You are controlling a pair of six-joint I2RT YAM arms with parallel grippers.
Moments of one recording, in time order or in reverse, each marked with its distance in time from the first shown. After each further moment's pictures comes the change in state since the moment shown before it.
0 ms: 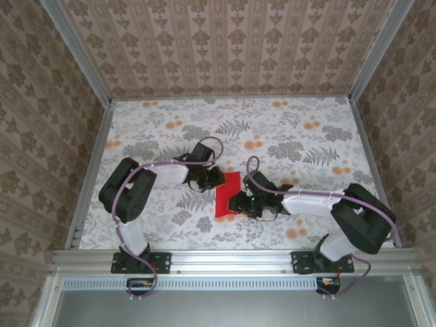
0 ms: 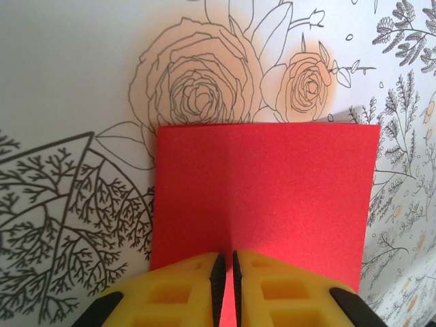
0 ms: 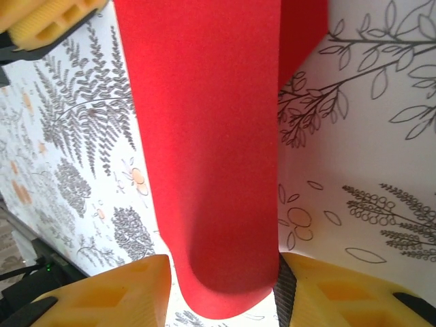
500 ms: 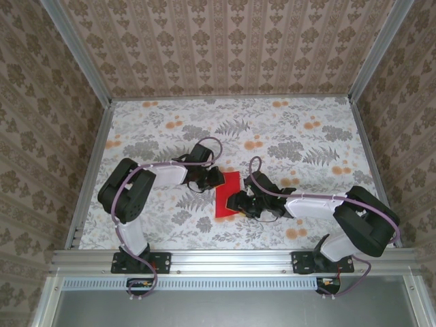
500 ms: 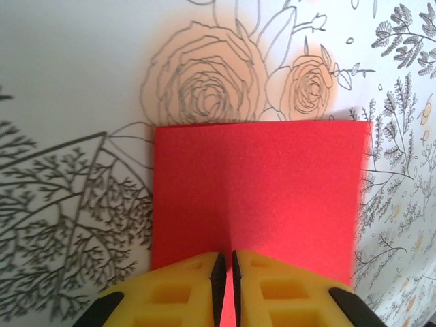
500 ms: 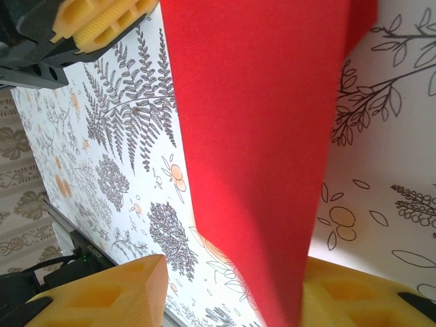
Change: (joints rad) left arm 0.011 -0.012 -0.025 0.023 0.003 -0.001; right arm 0.000 -0.025 -0.051 0.124 -0.027 0.044
